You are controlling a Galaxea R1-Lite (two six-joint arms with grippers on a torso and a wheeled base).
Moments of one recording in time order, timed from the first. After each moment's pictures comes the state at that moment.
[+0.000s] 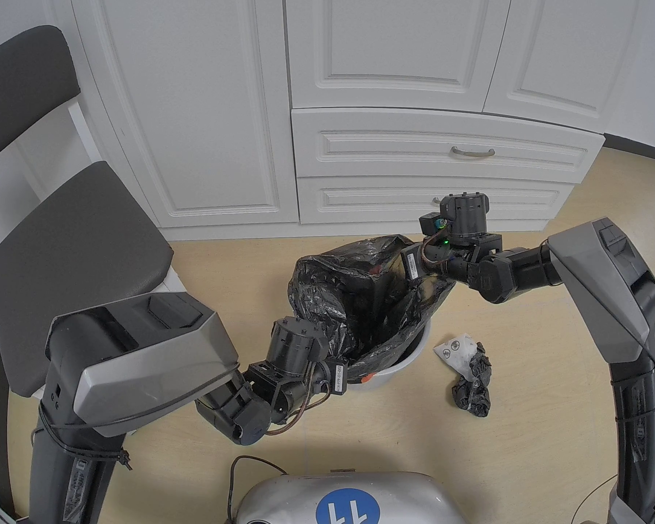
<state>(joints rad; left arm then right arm) -0.65 2.44 -1.05 -0.87 0.15 -0.29 0.36 2.44 -1.71 -0.39 -0.05 -0.19</state>
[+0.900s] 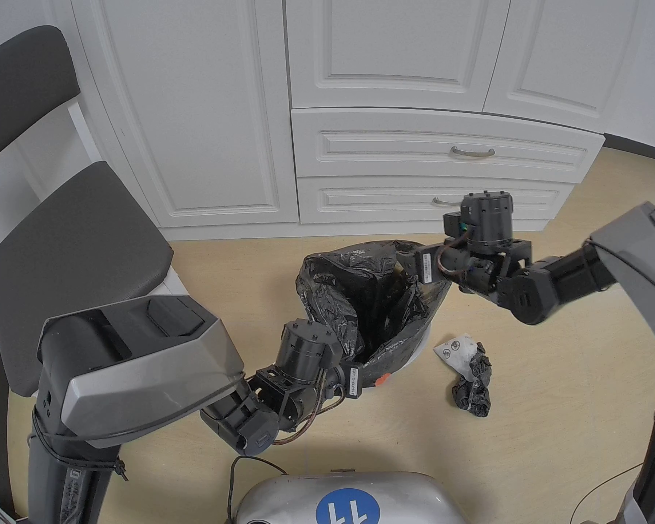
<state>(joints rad) -0.71 2.40 -1.02 -0.91 0.15 -0.30 0.43 2.17 -1.30 -0.55 -0.20 0.00</state>
